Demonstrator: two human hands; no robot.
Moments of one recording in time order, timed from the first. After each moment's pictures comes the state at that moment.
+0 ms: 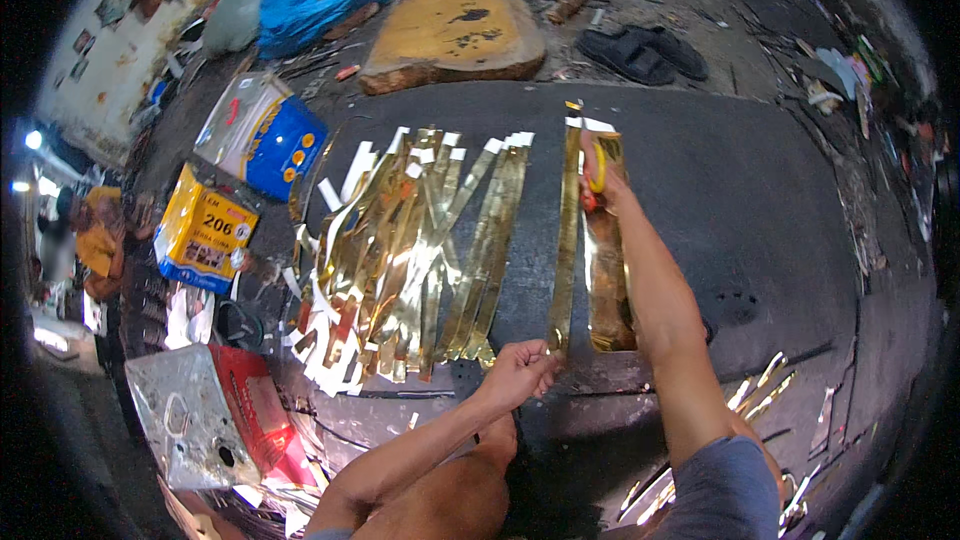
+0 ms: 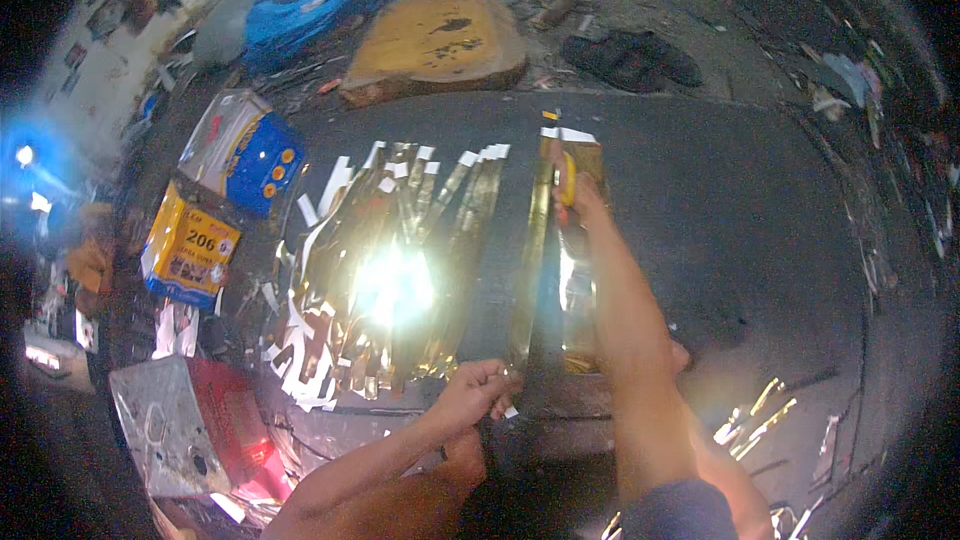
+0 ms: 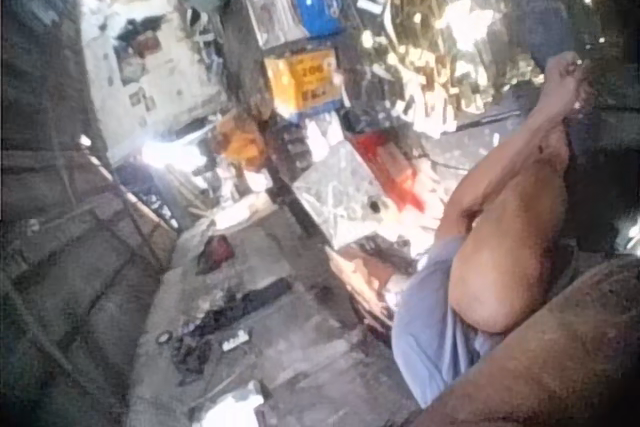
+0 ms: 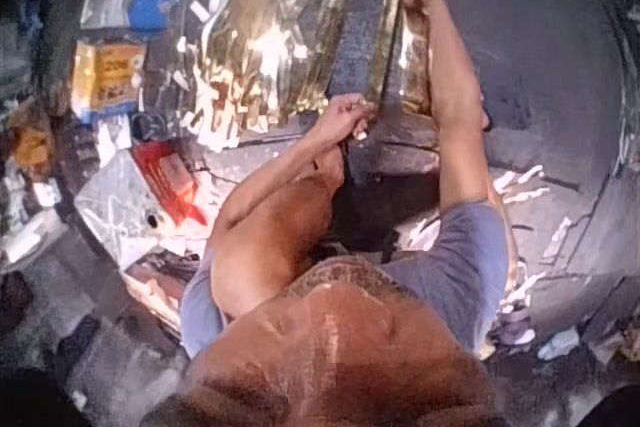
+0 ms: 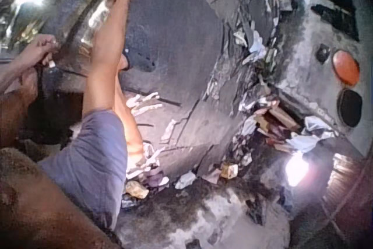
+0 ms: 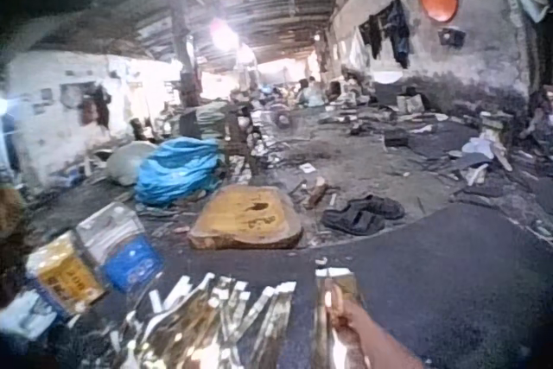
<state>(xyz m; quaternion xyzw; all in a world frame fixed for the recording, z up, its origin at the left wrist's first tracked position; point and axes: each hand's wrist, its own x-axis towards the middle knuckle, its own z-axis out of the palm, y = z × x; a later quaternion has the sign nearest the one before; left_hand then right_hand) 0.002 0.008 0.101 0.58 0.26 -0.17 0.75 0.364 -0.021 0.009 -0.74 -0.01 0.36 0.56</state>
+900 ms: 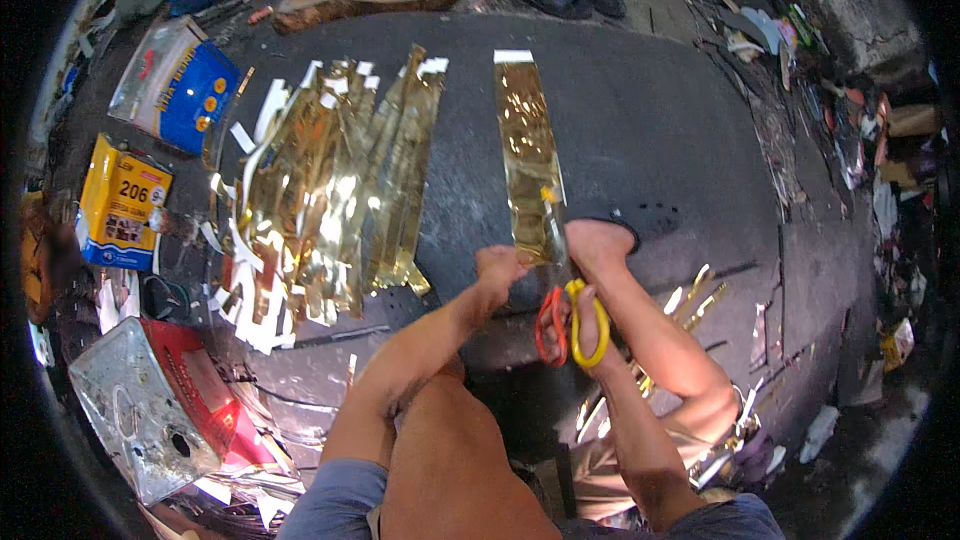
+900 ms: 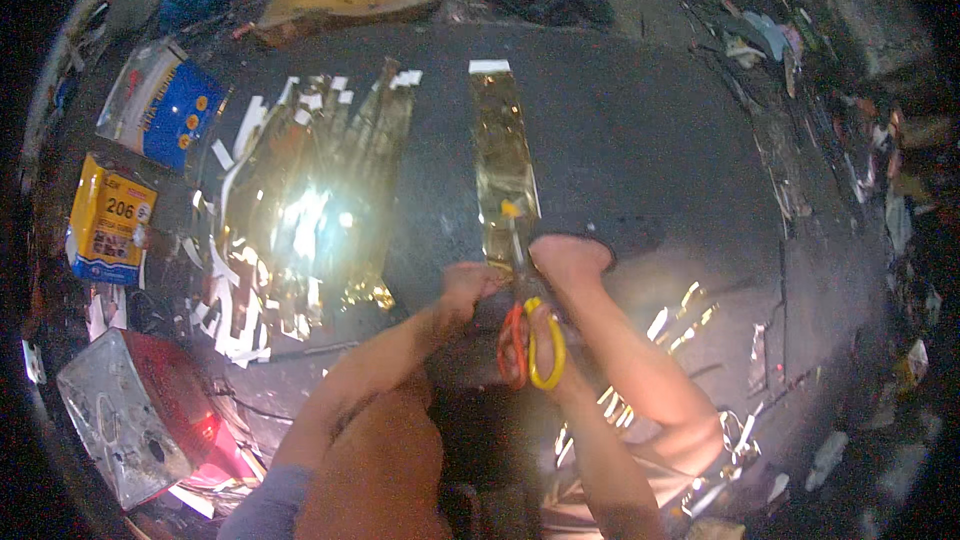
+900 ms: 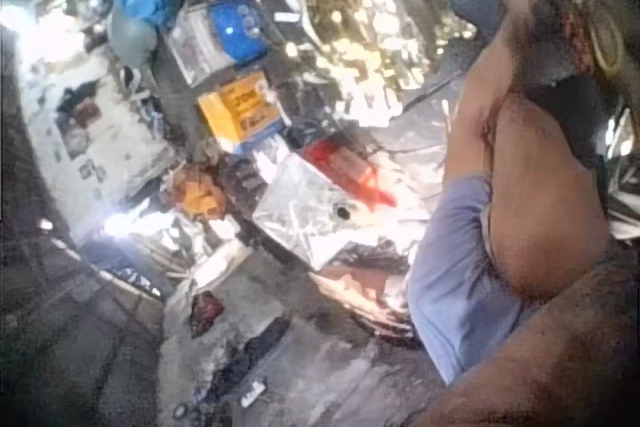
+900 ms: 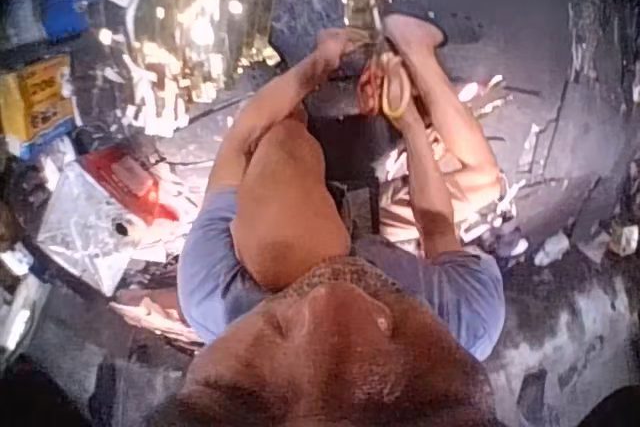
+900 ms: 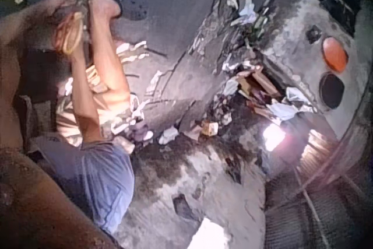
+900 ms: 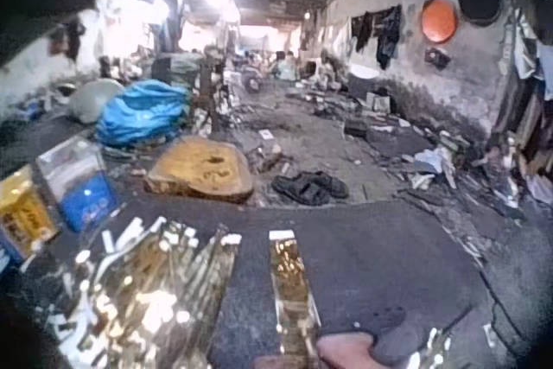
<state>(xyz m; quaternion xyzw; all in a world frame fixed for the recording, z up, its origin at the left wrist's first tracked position) 0.067 -0.076 -0.048 0.45 0.44 -0.11 0.77 0.034 -0.235 0.115 -0.57 0.13 0.44 0.68</state>
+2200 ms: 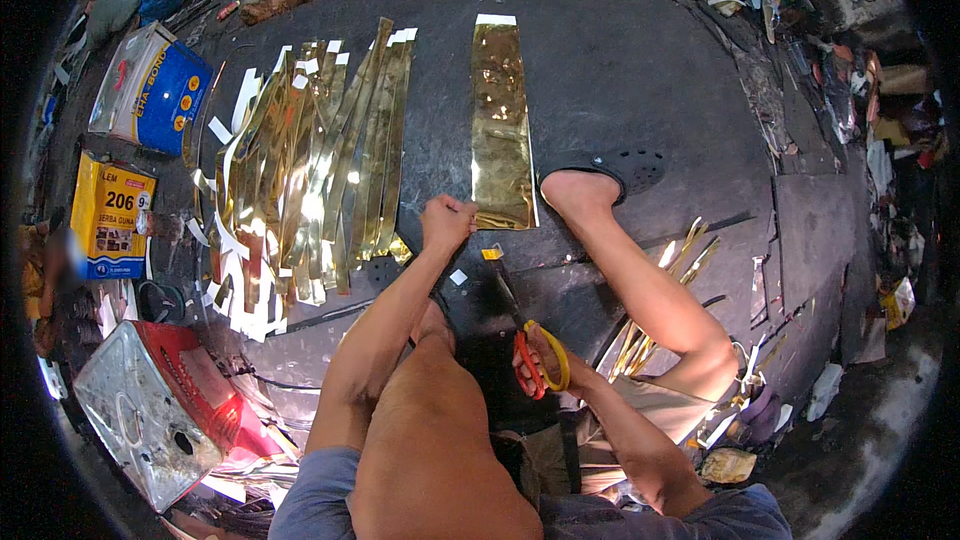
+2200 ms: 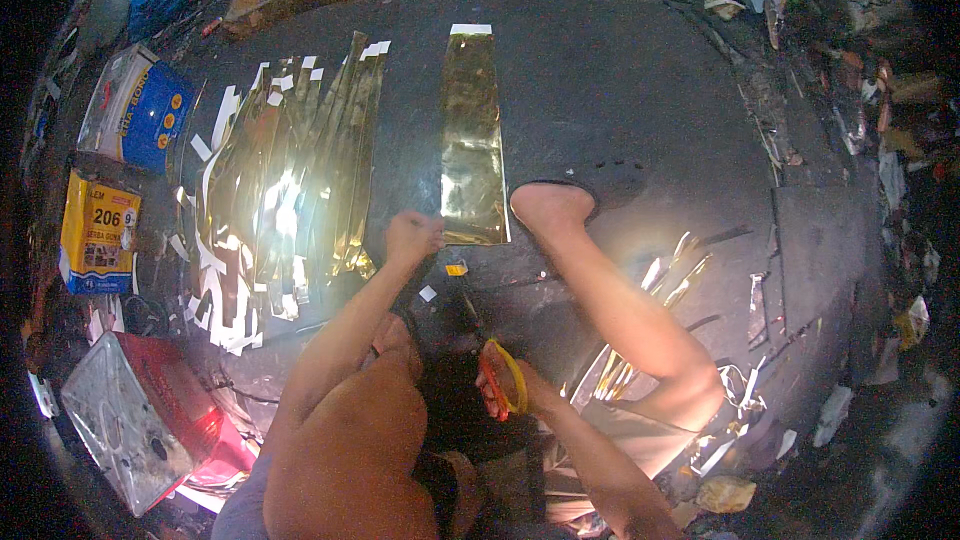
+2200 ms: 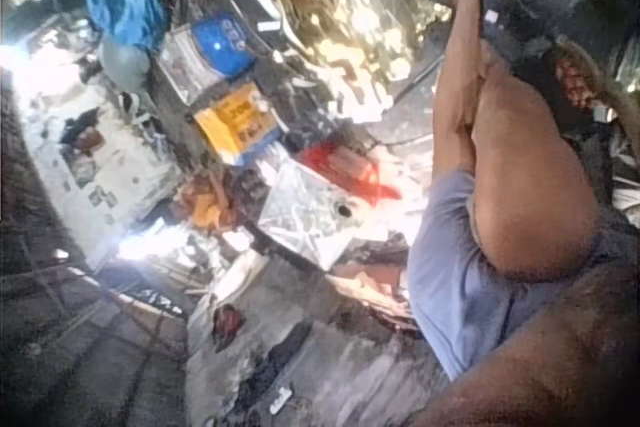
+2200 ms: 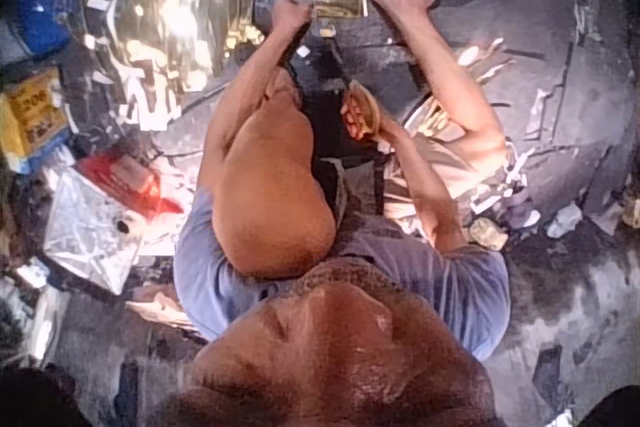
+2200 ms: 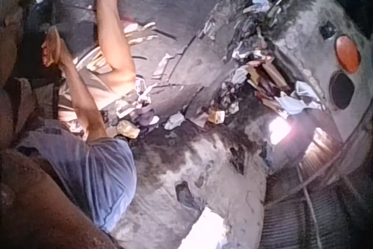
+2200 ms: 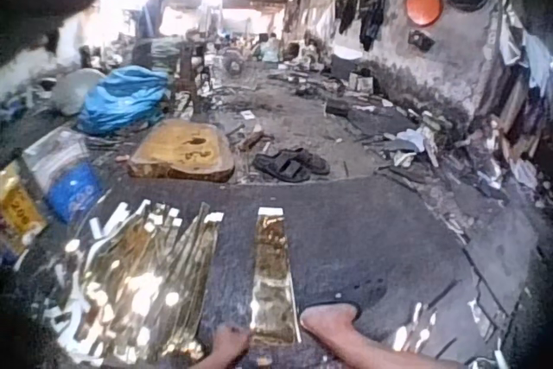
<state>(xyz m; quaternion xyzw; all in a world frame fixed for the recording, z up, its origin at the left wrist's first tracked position) 0.049 -0.010 -0.026 0.63 0.38 -0.06 0.67 -0.063 -0.273 0.090 -0.53 0.16 0.62 0.56</state>
